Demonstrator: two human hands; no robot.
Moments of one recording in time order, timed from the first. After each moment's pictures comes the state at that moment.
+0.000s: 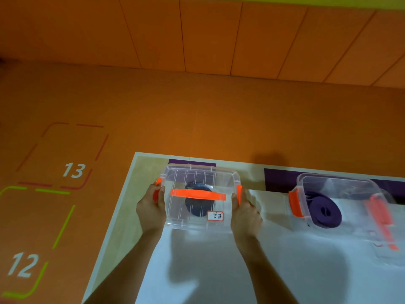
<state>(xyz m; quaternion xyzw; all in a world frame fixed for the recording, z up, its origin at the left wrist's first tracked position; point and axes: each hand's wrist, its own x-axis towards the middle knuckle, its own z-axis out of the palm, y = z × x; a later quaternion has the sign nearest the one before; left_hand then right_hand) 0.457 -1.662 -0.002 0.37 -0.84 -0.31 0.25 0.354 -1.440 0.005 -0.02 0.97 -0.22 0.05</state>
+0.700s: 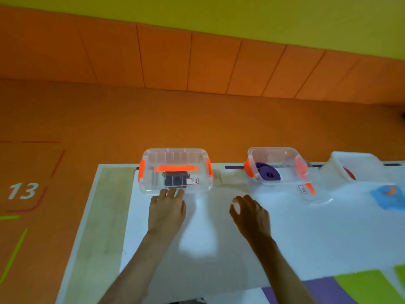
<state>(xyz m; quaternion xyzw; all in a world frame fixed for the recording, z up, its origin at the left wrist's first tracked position) 0.564 -1.557 0.099 0.08 -0.99 -0.09 0.03 0.503 -1.319 0.108 -0.12 0.99 -0.05 0.03</state>
